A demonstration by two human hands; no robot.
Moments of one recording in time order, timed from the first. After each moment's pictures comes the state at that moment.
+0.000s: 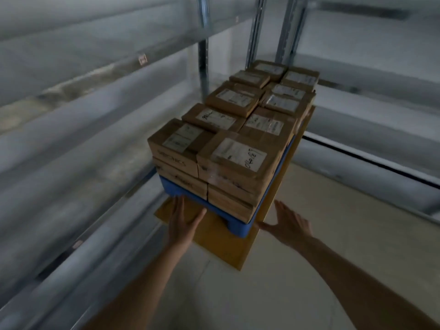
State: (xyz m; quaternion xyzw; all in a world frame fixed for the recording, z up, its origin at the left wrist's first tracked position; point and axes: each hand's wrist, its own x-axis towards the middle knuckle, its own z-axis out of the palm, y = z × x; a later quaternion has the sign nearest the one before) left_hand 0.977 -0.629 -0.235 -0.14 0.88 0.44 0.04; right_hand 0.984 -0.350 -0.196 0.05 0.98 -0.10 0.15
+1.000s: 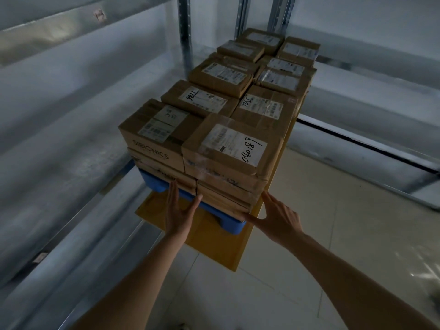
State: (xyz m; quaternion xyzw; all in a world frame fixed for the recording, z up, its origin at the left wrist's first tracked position) left_hand 0.921 -0.615 -0.299 -0.12 0.85 0.52 -0.01; right_hand 0.953 -0.360 -0.243 0.02 0.99 -0.13 0.10
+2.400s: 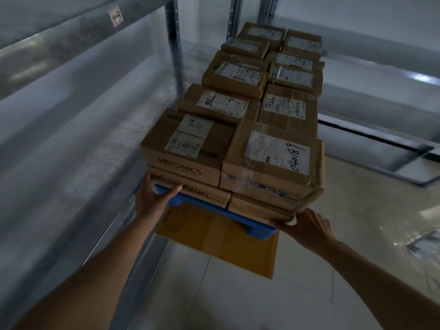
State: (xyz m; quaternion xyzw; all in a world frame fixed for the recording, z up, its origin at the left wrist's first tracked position) left_hand 0.806 -0.773 -0.299 -0.05 0.82 0.57 0.04; right_hand 0.952 -0.395 -0.257 0.15 0.98 -0.07 0.12
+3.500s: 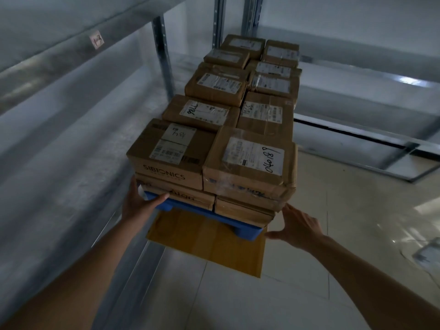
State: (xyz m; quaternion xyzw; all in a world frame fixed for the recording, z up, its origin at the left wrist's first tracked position) left_hand 0.813 -0.767 -0.274 -0.05 0.84 0.53 0.06; right_hand 0.962 -0.382 -0.235 0.11 0.98 -0.07 0.17
